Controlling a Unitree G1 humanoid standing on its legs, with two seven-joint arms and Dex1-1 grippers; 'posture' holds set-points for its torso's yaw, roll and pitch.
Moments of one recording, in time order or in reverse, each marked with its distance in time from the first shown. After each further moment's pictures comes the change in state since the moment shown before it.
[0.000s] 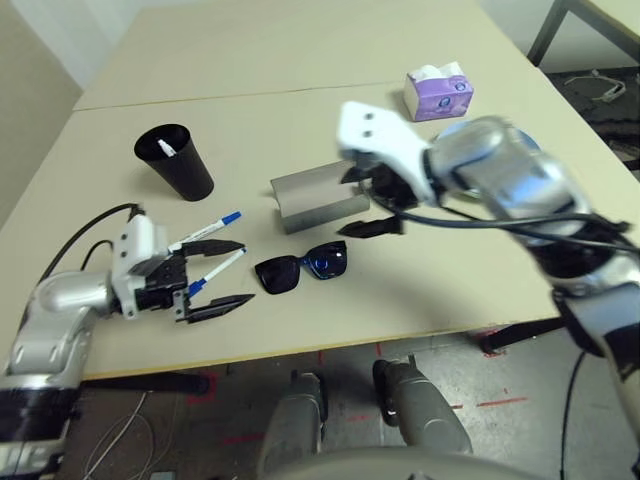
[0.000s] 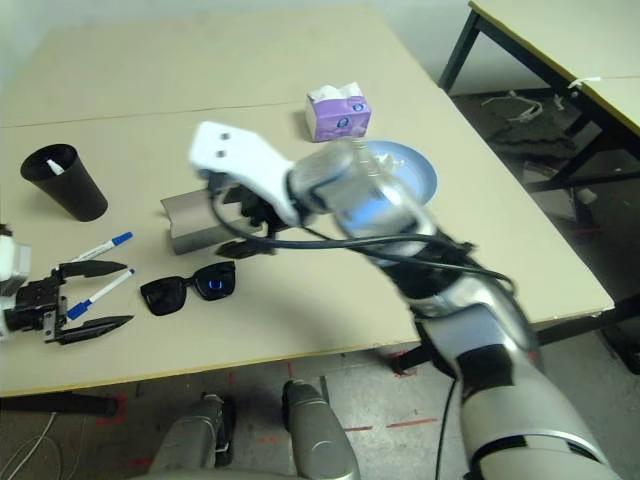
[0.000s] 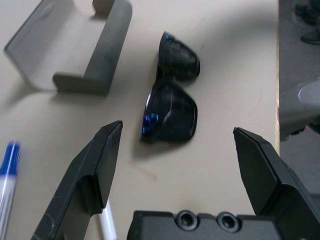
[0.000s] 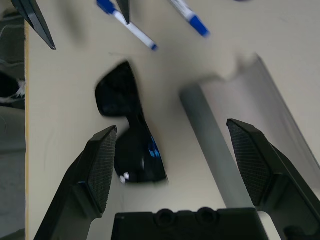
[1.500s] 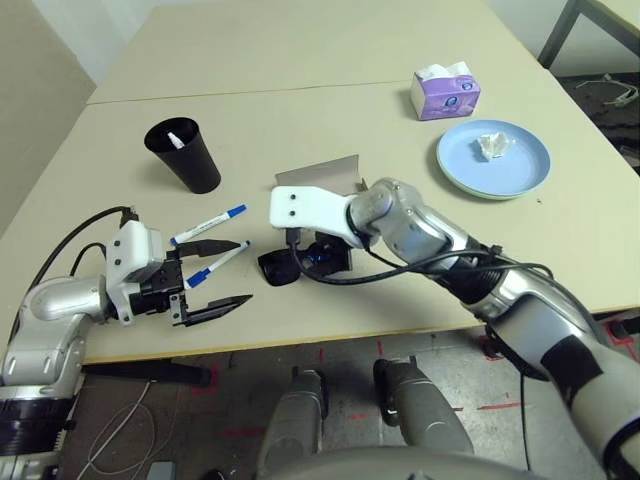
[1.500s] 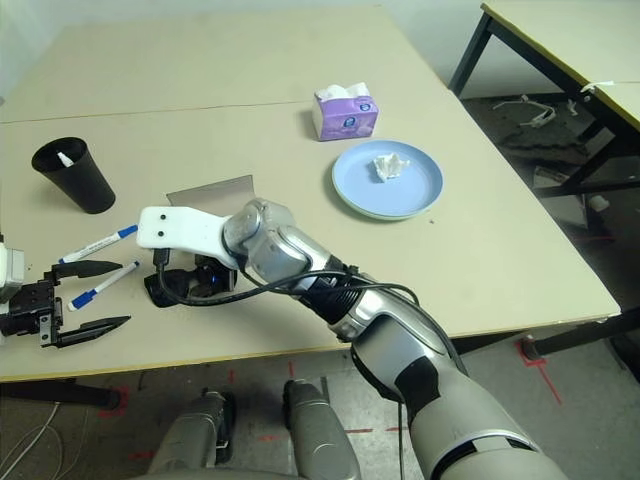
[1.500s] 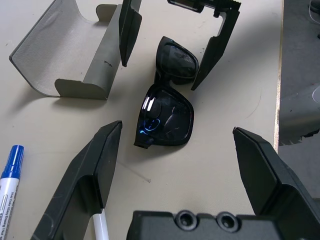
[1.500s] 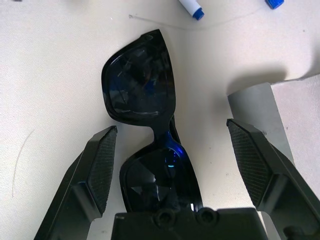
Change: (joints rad) left arm -0.022 -0.032 -0.023 -0.022 0.029 -0.021 0.048; right arm 0.123 0.169 0.126 0.216 -0.241 -0.208 -0.018
